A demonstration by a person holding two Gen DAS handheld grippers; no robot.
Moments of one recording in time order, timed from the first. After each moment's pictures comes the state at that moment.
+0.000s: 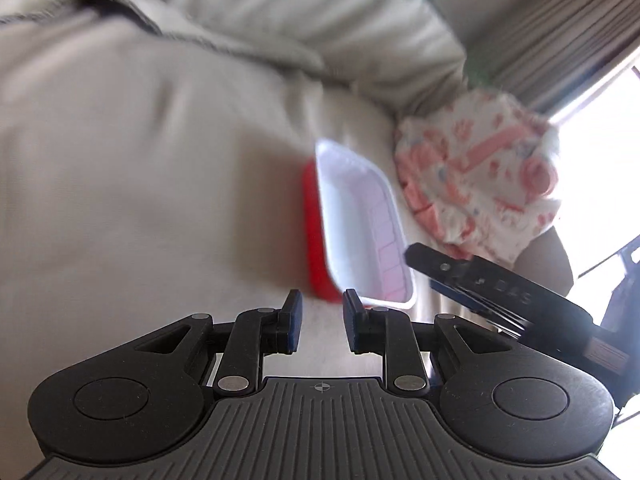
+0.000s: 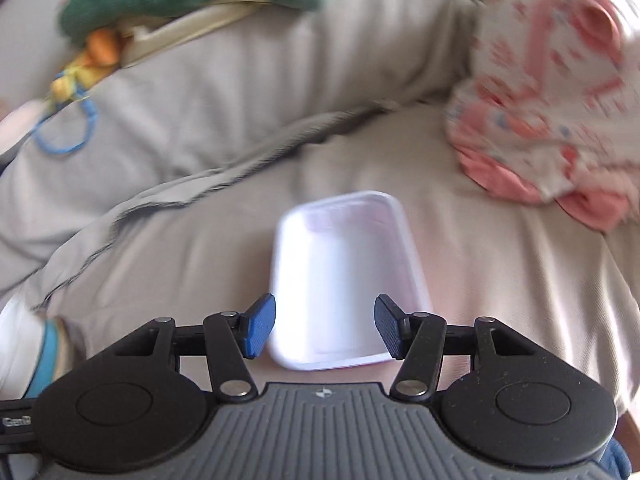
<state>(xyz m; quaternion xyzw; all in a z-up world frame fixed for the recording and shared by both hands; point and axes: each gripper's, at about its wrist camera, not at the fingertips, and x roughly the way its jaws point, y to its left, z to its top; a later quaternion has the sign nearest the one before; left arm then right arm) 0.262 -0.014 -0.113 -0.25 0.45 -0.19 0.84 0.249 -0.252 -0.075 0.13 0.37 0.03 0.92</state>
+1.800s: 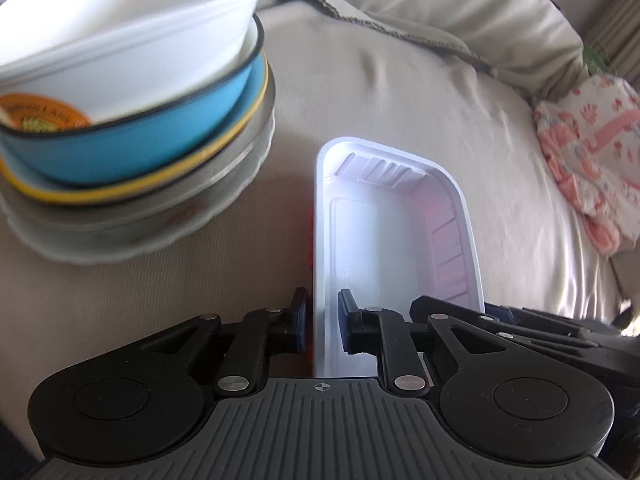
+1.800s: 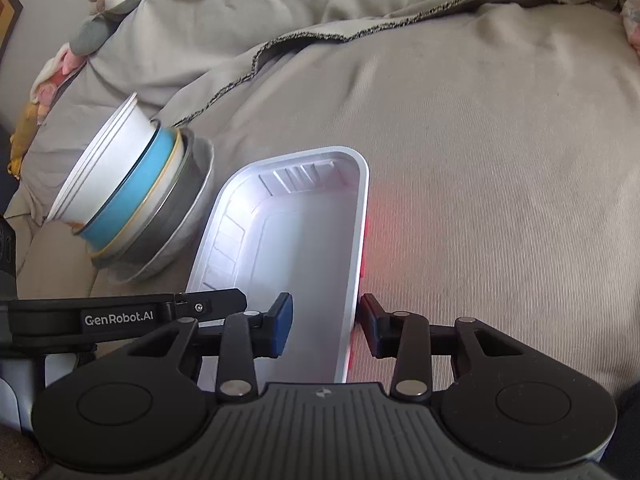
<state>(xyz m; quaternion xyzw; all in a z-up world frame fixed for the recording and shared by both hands) 0.161 0.061 -0.131 -0.18 0.50 -0.01 0.85 0.203 -0.147 -0.139 0.09 0.48 0.27 0.83</state>
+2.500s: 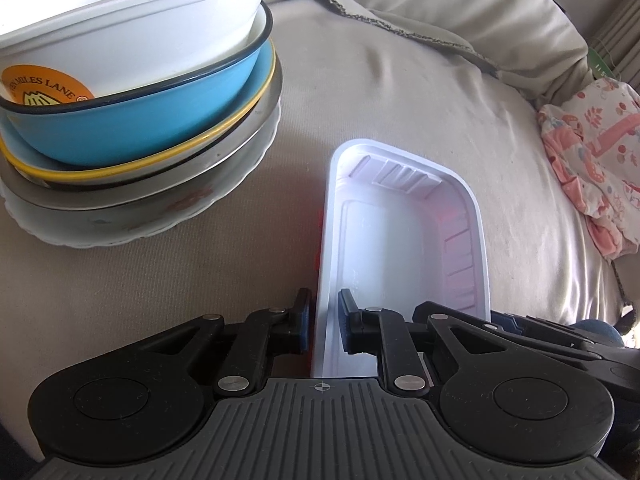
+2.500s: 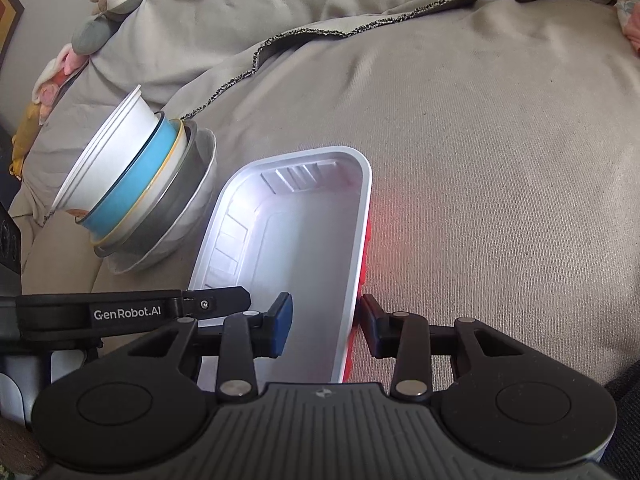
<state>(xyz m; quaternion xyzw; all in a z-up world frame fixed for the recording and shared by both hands) 0.159 0.058 -0.137 -0.19 0.49 0.01 0.85 0.194 -0.147 -0.142 0.09 0.48 0.26 0.83</state>
